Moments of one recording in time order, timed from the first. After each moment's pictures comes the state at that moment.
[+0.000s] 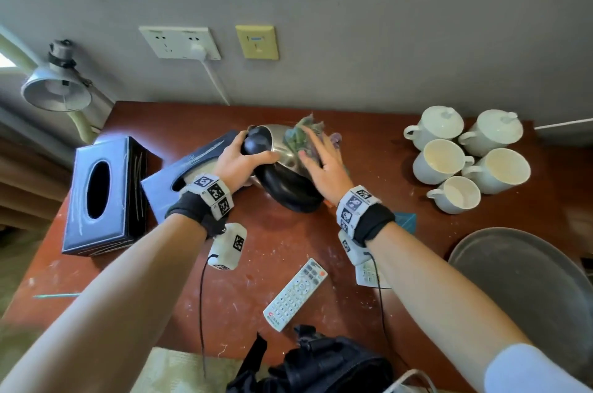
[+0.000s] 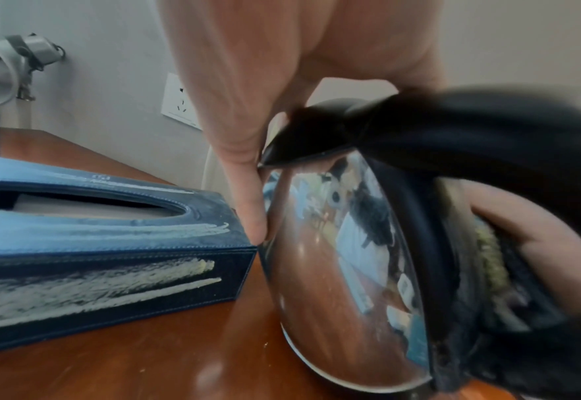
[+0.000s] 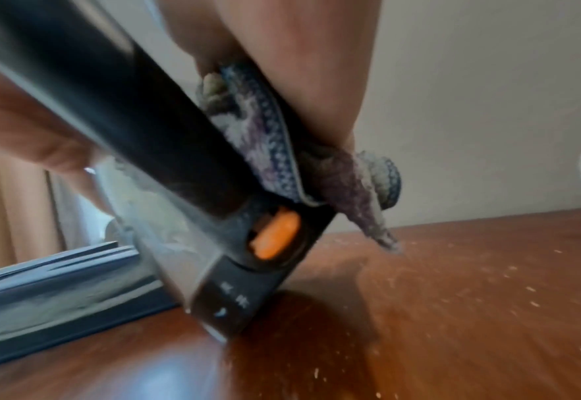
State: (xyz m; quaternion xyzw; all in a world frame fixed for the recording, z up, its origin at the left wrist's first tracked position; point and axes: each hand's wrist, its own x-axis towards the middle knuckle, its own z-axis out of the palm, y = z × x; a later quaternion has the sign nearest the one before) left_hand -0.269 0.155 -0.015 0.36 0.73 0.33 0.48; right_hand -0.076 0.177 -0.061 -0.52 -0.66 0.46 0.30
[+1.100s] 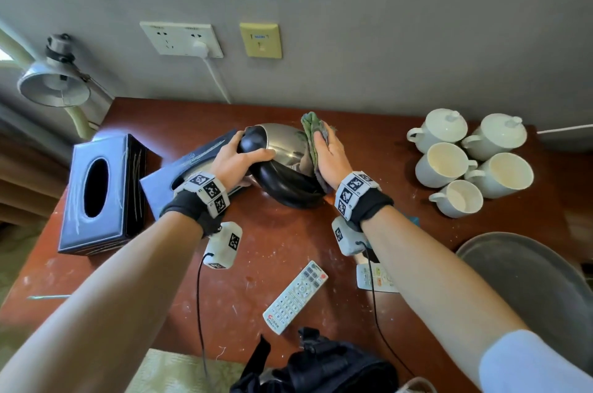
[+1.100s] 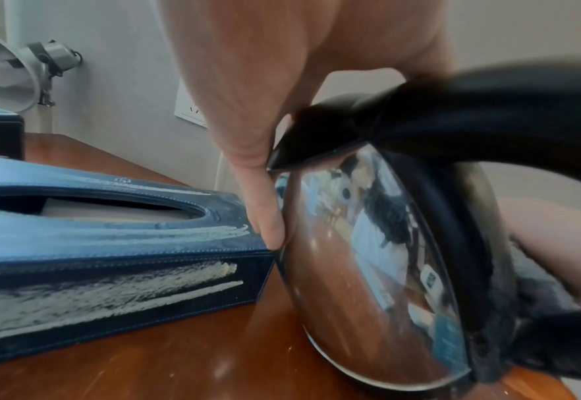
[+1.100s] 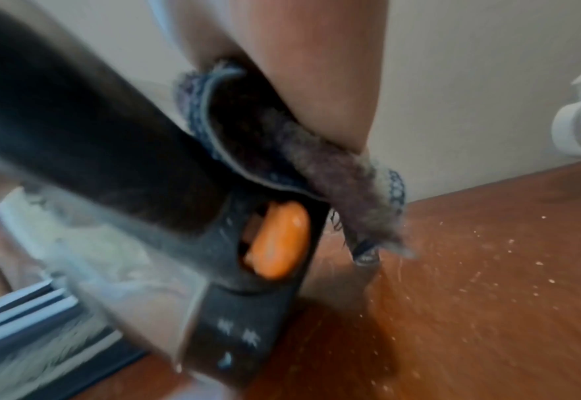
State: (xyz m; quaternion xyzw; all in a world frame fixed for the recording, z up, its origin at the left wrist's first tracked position) left_hand -0.279 0.159 -0.015 0.35 0.72 0.33 0.50; right_hand -0.091 0.206 -0.065 -0.60 -0.58 0.49 0.27
